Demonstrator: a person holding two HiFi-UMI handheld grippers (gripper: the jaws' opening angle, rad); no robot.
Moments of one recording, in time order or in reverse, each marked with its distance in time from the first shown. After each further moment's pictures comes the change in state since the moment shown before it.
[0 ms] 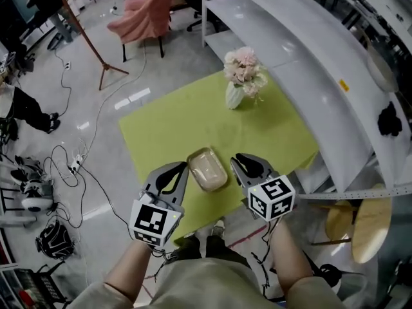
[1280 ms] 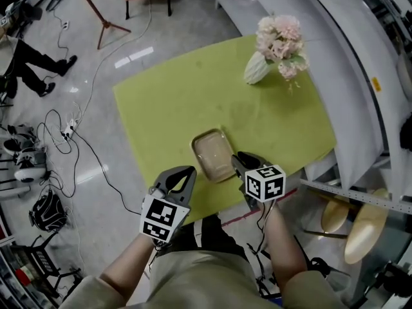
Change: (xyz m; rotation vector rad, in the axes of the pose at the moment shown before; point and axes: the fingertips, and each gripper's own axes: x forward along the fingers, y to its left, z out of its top) left arm 0.028 -0.004 -0.146 -0.196 0.291 -0.065; right arm 0.085 -0.031 -0.169 0.235 0.372 0.003
